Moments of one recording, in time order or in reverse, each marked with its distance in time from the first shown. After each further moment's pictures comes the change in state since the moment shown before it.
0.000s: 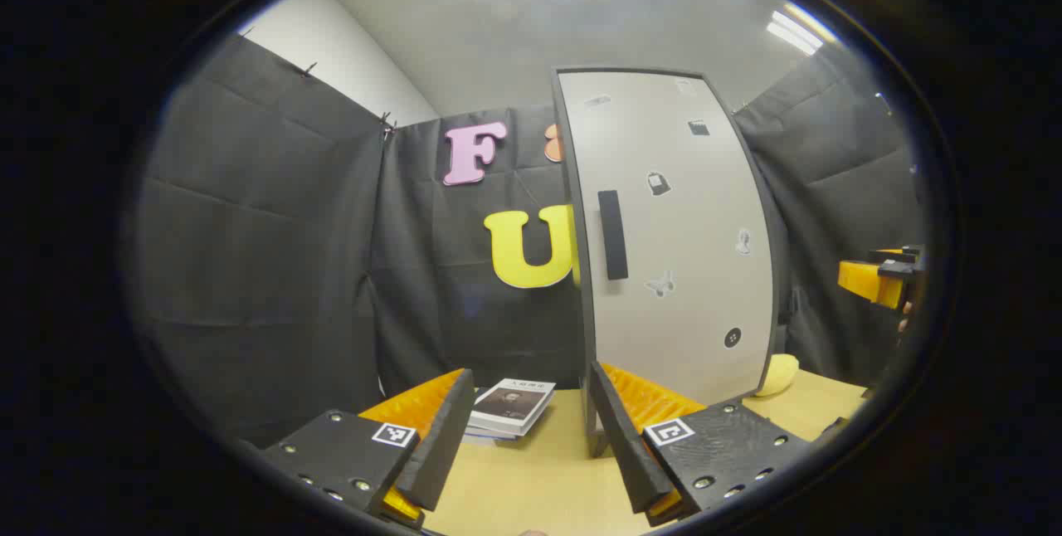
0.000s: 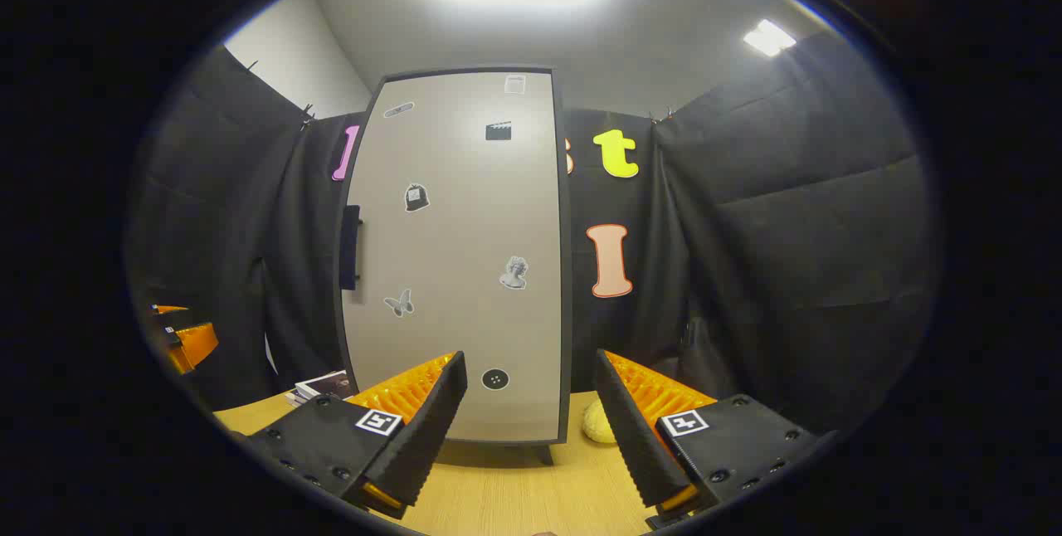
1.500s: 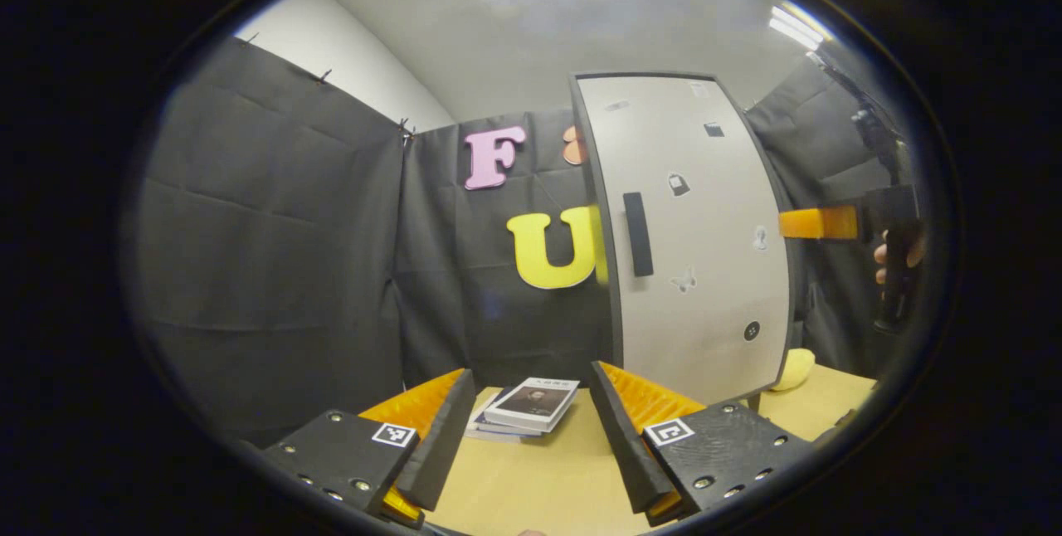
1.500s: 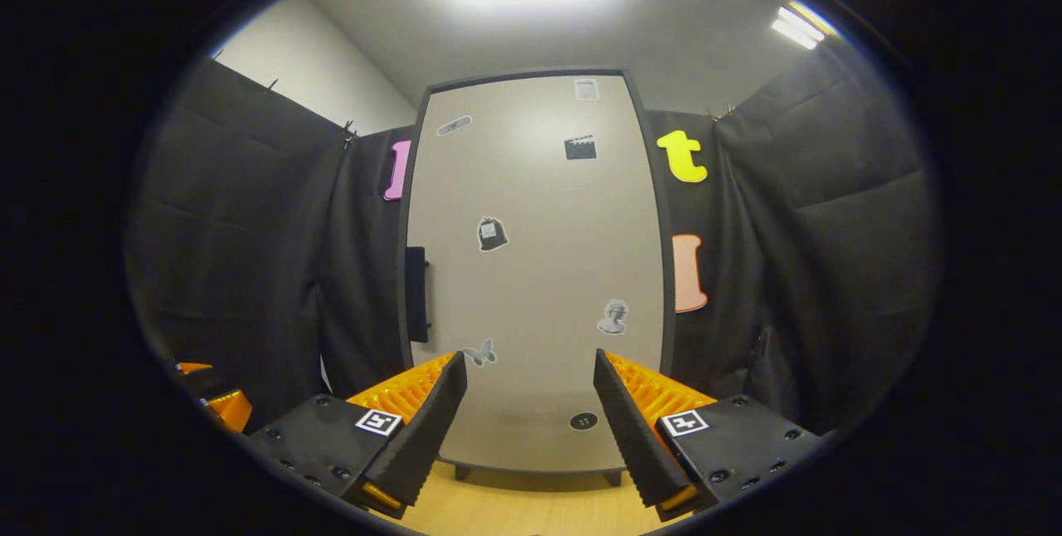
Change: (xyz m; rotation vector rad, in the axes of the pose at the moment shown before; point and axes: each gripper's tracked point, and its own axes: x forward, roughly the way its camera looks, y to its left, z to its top) left arm -0.023 0.041 -0.004 0.020 -0.005 0.078; right arm 0.060 0.105 0.064 0.040 -0.016 0.227
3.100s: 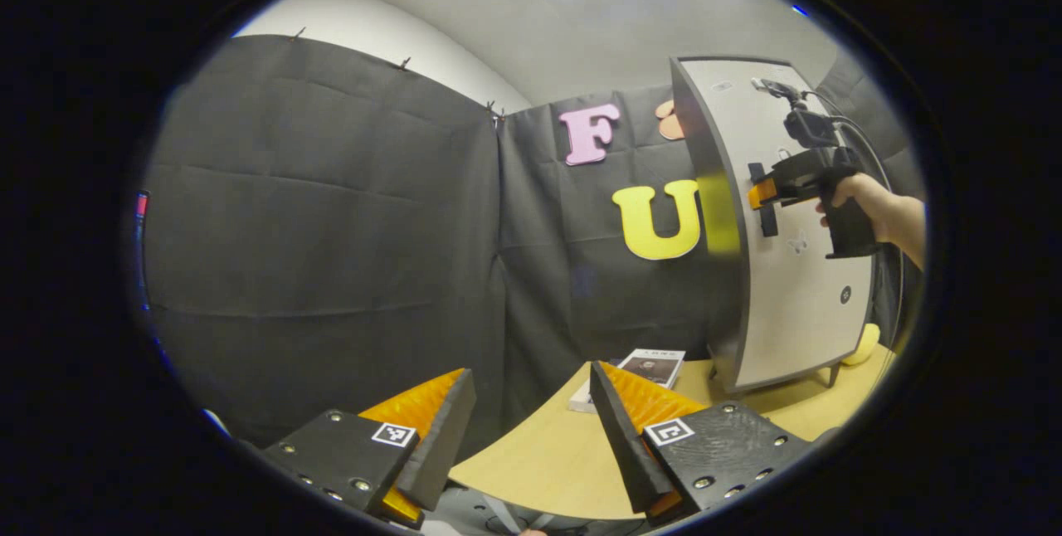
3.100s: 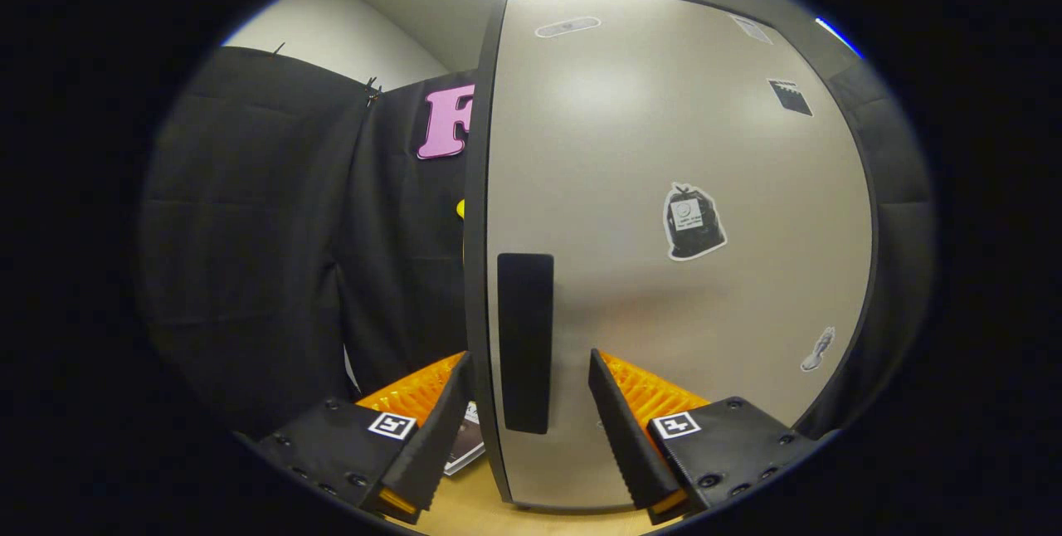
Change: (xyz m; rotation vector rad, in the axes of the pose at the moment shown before) left arm -0.054 0.163 -0.043 0.016 0.087 0.289; right arm 0.179 0.140 -0.009 -0.032 0.171 0.085
